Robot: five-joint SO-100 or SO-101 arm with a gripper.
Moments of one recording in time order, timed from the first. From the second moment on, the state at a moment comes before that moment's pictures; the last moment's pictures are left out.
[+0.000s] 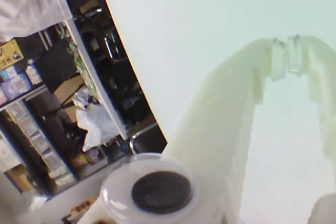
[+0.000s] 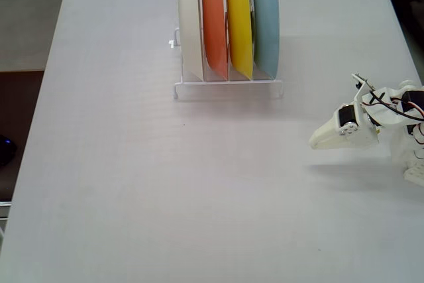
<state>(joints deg) -1.1 188.5 179.9 36.7 -0.5</state>
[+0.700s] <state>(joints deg) -0.4 188.5 179.9 36.7 0.2</state>
